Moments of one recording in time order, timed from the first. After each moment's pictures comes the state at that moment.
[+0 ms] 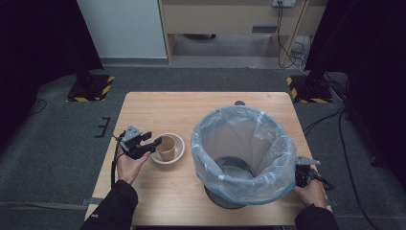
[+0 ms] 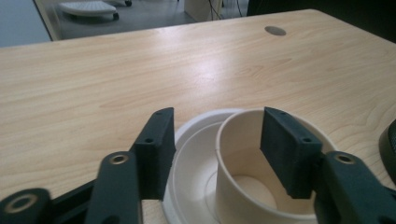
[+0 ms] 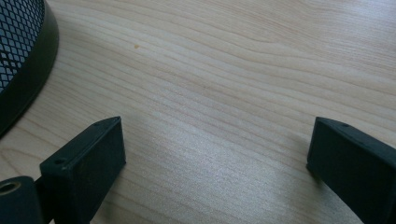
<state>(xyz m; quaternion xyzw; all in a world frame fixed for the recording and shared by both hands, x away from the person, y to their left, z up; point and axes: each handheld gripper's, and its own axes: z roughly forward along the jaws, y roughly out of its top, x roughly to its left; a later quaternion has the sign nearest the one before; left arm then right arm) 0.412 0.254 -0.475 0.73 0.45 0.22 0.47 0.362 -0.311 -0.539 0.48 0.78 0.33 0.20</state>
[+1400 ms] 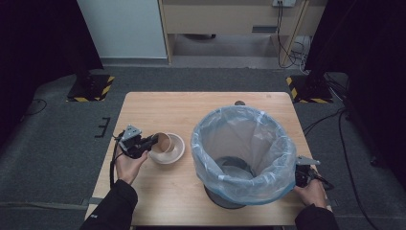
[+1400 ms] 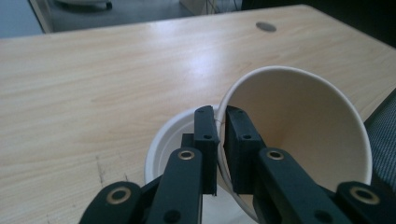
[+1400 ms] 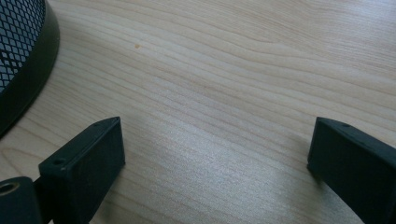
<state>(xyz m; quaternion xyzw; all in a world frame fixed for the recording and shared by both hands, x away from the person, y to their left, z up) 0.401 0.250 -0.454 0.72 0.46 0.21 0.47 0.363 -0.311 -0.539 0.48 0.79 0.33 0.20</state>
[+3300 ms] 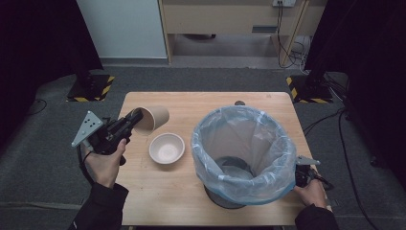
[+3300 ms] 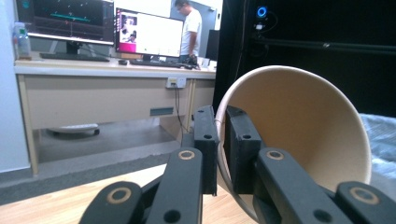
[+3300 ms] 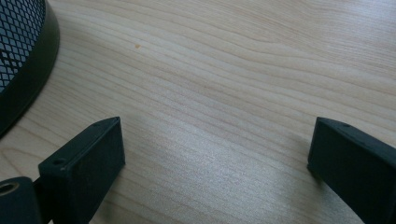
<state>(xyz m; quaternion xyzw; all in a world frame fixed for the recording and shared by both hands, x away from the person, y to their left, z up) 0.339 0.263 -0.330 0.60 0.35 0.28 0.65 0.363 -0.310 -0.539 0.48 0.79 0.33 0.20</state>
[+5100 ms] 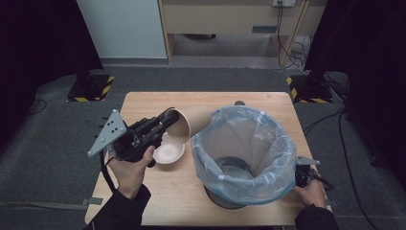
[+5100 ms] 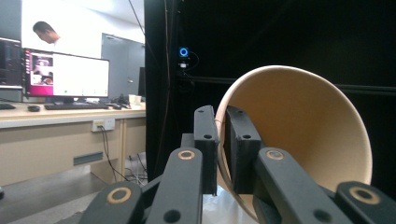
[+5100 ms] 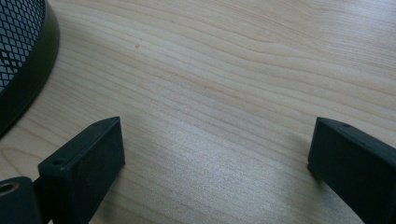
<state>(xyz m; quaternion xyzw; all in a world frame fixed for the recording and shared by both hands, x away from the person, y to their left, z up) 0.308 0.176 -0.281 0.60 0.23 0.23 0.74 0.363 -0.310 -0.539 0.48 0.79 0.33 0.20</state>
